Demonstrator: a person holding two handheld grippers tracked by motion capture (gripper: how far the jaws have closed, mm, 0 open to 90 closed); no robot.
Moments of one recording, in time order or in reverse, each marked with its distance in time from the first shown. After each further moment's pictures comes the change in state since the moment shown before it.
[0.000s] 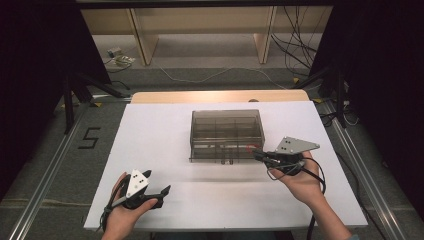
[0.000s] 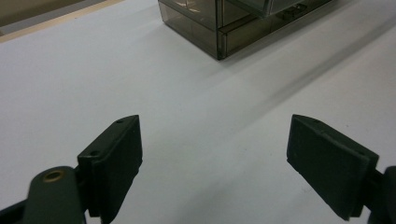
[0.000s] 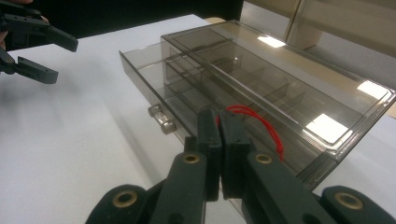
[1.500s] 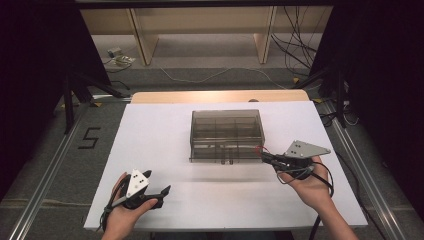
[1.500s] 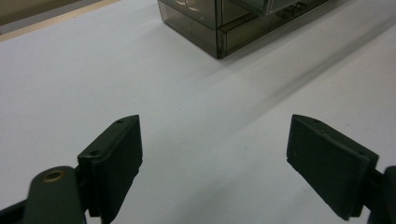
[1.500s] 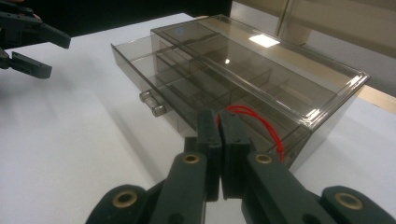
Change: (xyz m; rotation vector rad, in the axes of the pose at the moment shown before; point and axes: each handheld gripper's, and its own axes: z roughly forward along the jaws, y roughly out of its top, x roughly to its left) left arm 0.000 0.000 0.000 0.003 -0.002 0.002; right arm -0.004 -0.013 -0.017 -0.011 -0.034 0.020
